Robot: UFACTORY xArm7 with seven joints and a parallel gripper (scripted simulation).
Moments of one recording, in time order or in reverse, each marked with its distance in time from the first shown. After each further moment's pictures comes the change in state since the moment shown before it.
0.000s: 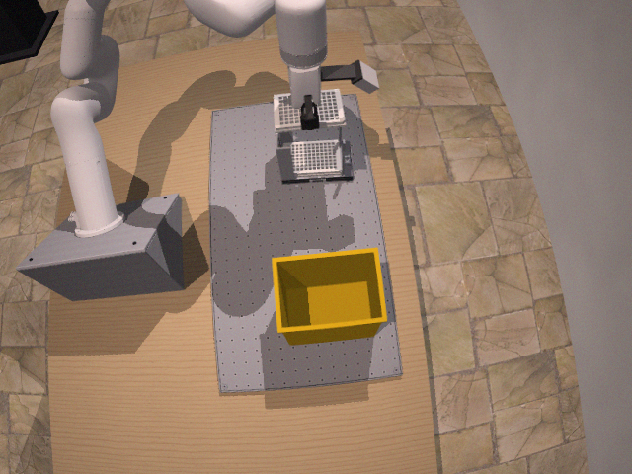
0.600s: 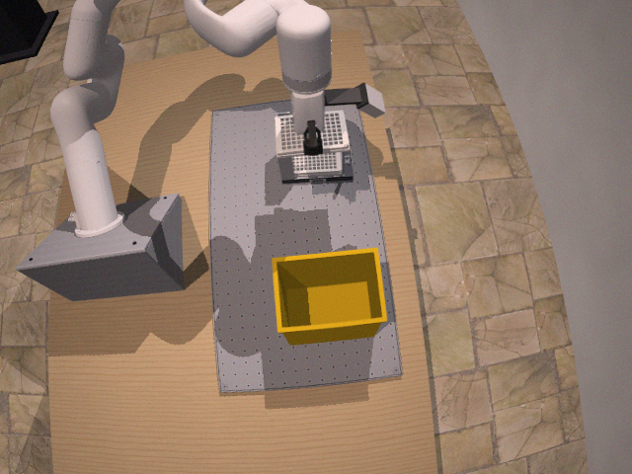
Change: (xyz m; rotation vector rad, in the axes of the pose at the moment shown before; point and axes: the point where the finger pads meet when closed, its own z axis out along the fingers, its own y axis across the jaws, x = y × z) arm 0.001 0.053 0.003 0.000 0.000 -0.002
